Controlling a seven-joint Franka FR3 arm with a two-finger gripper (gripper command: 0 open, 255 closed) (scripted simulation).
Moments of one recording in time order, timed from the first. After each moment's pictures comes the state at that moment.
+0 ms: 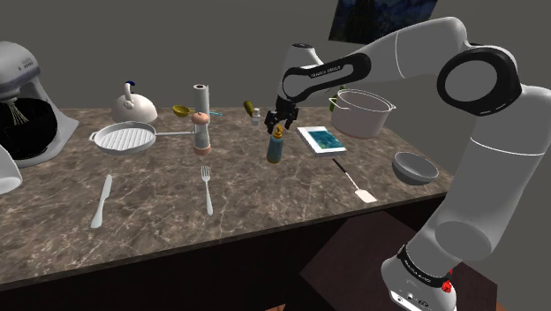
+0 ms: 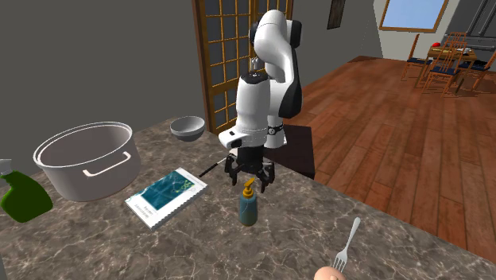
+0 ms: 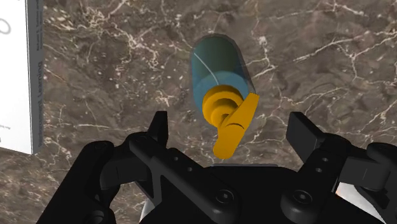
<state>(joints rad) -0.04 0.24 0.02 -1.88 -0.03 2.25 0.12</state>
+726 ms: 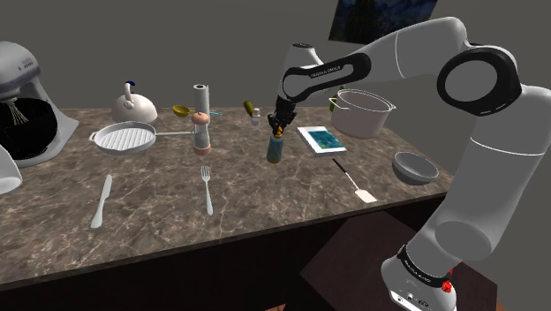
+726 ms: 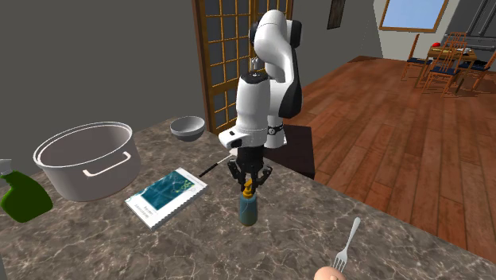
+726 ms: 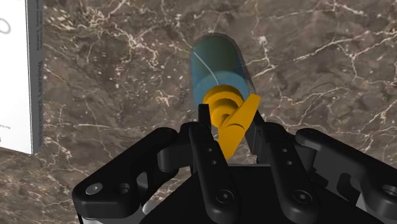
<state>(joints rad) -0.04 0.24 0.02 -1.88 -0.03 2.25 0.12</state>
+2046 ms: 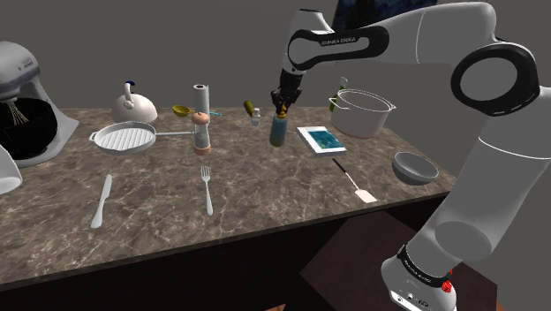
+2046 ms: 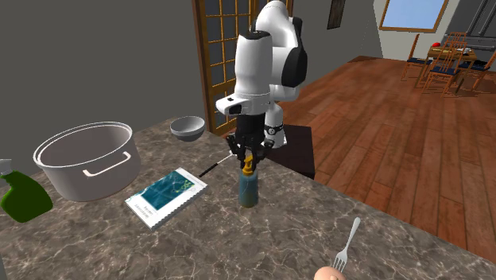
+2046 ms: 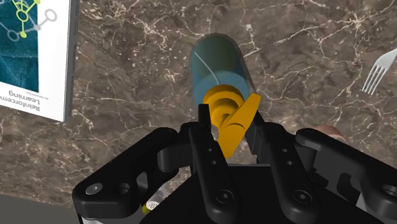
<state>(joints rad) -0.04 0.17 0.02 -1.72 -0.02 2.02 0.12</state>
